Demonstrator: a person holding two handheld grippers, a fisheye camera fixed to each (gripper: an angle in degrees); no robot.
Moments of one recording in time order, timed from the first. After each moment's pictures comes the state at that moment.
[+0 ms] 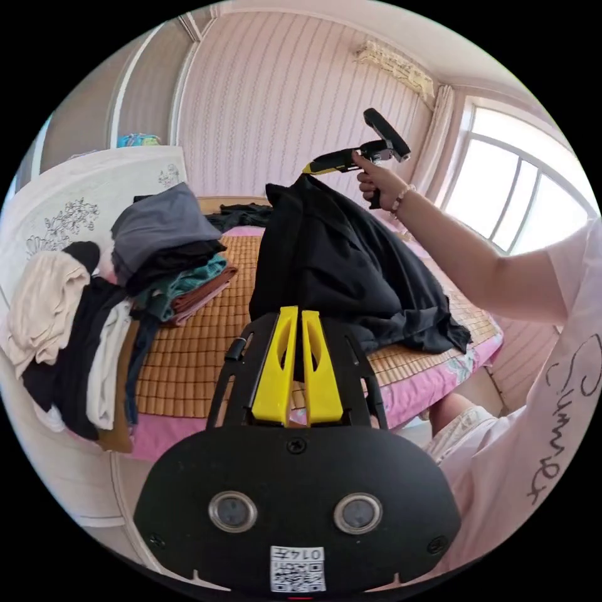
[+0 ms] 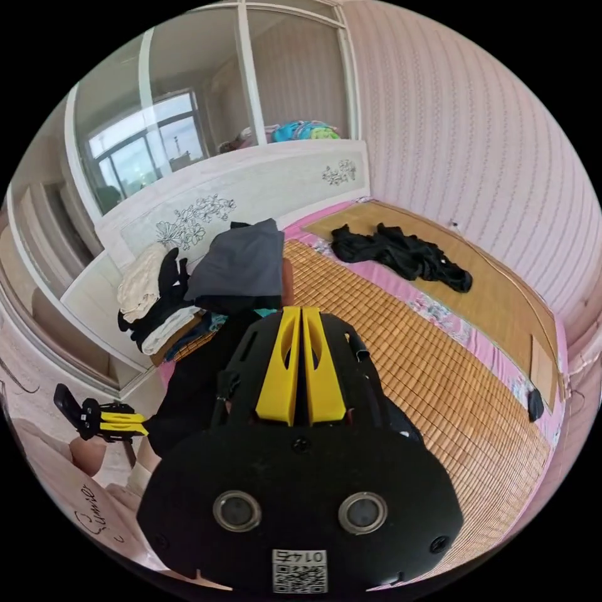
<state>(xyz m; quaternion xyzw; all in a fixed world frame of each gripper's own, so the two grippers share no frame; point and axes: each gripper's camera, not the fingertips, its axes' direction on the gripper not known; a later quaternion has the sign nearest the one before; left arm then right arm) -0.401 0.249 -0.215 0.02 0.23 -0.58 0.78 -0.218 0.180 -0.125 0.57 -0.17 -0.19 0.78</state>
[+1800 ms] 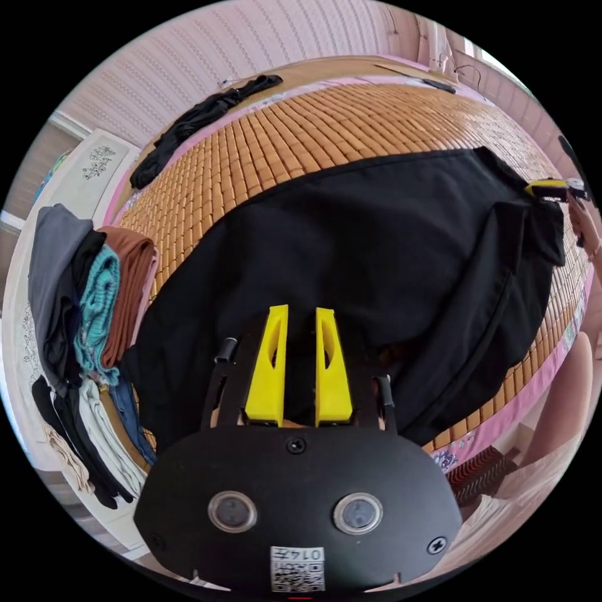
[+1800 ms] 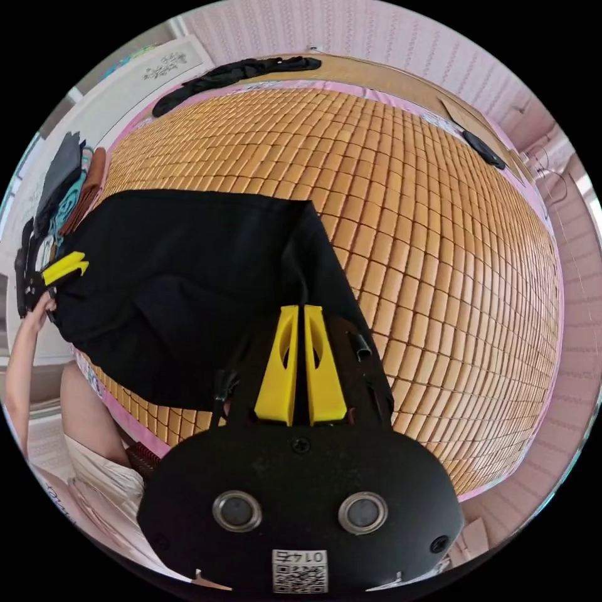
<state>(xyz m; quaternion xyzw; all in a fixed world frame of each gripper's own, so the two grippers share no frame) -0.266 -0.043 0.059 -0.28 0.27 -0.36 0.85 0.204 0.213 0.363 0.34 -0.16 0.06 0.93</state>
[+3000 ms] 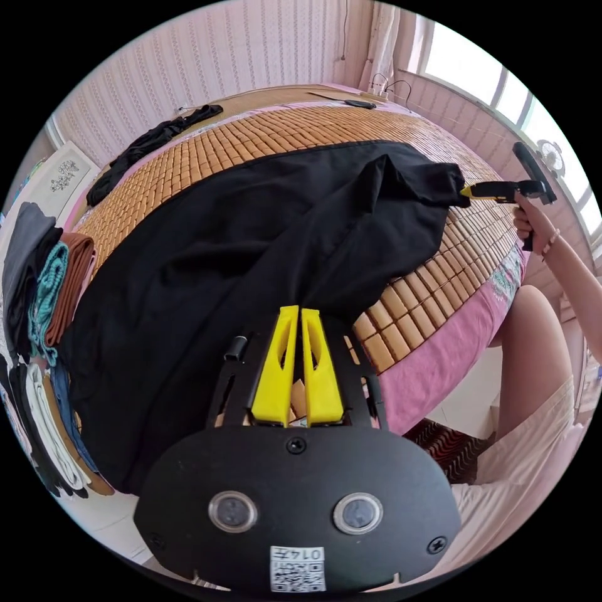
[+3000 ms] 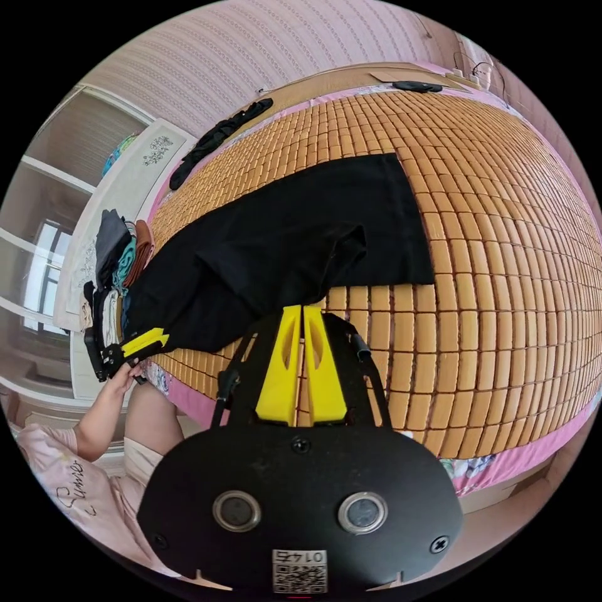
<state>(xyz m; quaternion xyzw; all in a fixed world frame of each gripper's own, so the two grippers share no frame) -0.169 -0.090 -0.003 -0.14 0.35 -0.38 0.84 0.343 0.283 0.547 0.40 -0.35 0.12 0.84</state>
